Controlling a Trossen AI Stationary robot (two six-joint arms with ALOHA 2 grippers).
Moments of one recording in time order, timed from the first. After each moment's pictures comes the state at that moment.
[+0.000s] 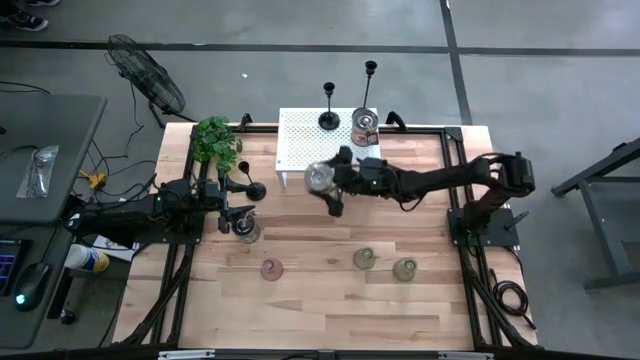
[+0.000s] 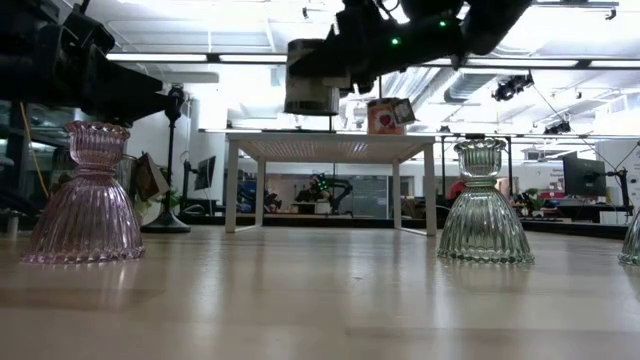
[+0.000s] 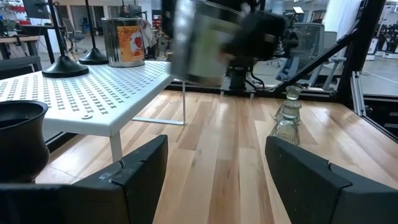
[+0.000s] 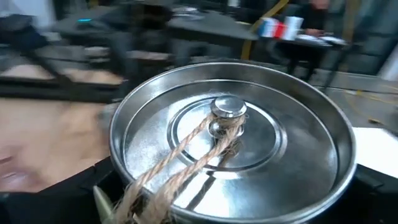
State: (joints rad) left arm 0.11 0.03 0.01 0.02 -0.04 -0.03; right arm -0.11 1.62 0.93 0.54 0.10 -0.14
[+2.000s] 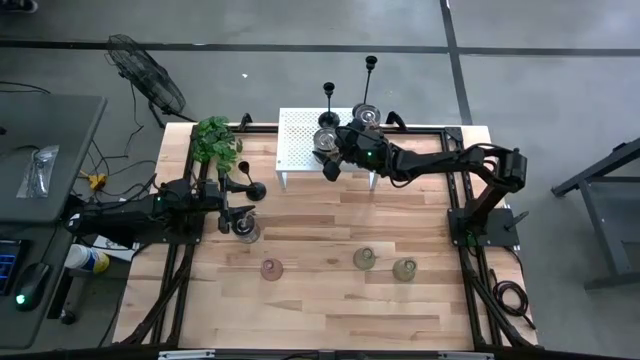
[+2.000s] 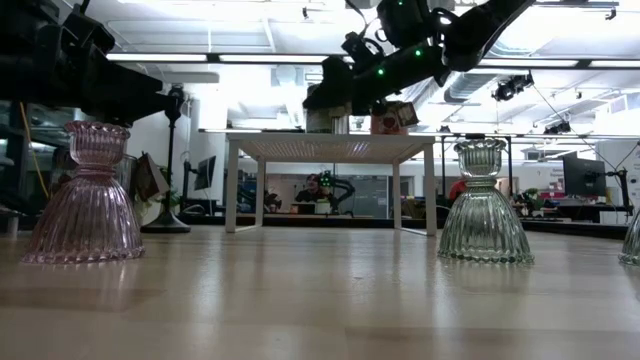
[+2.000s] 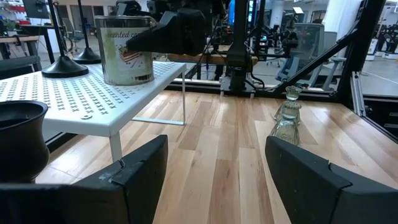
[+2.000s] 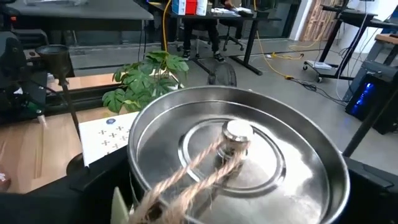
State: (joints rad) left arm 0.11 0.03 0.01 0.02 -0.04 -0.03; right arm -0.32 1.68 1.00 0.49 0.21 -0.05
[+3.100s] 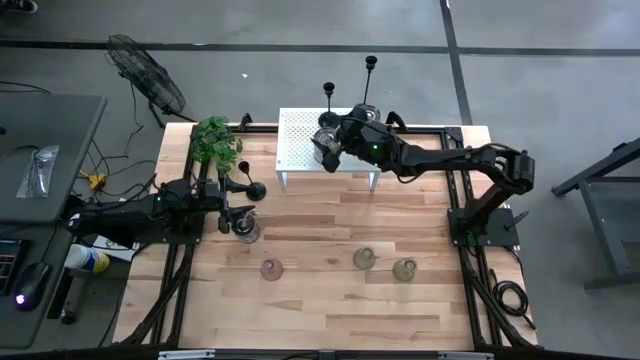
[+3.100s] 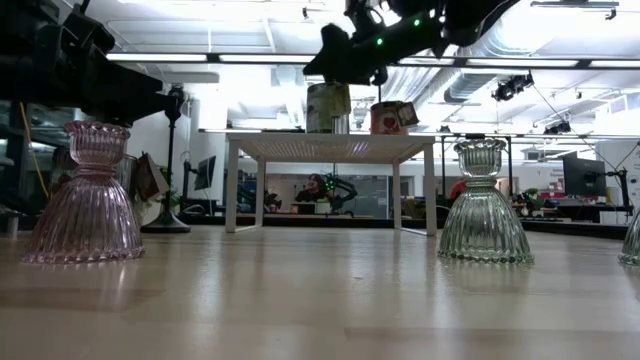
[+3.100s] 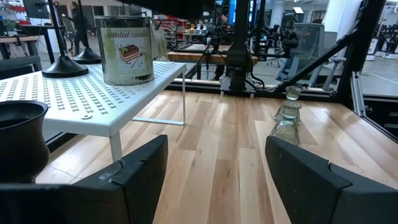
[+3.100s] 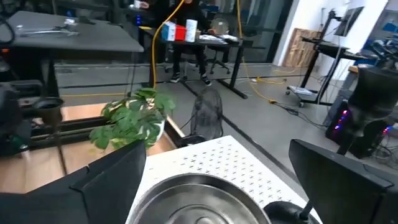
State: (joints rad) left arm 0.11 0.03 0.01 0.02 -0.04 -0.03; right arm -0.29 1.61 1.09 0.43 0.26 -0.11
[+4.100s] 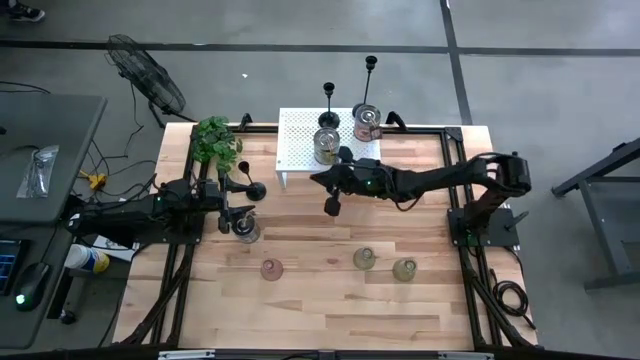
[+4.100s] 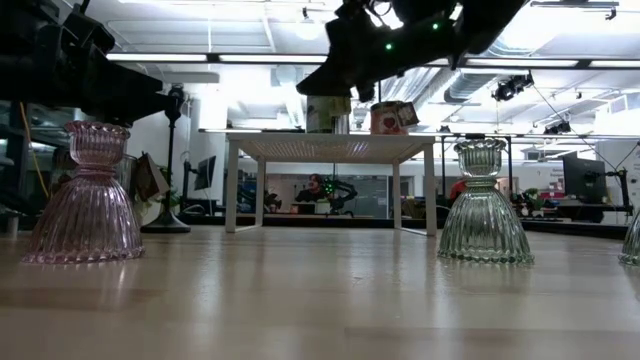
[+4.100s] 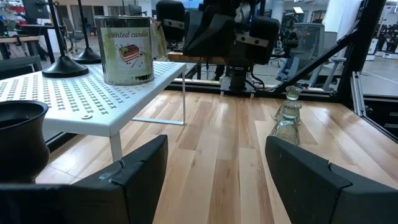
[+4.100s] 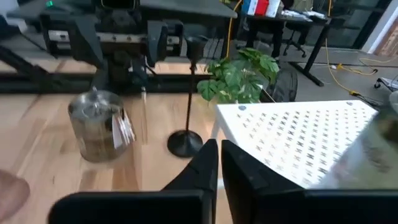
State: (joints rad) left arm 0.11 0.03 0.01 0.02 -0.04 -0.03; right arm -0.10 1.65 0.96 0.47 0.15 -0.07
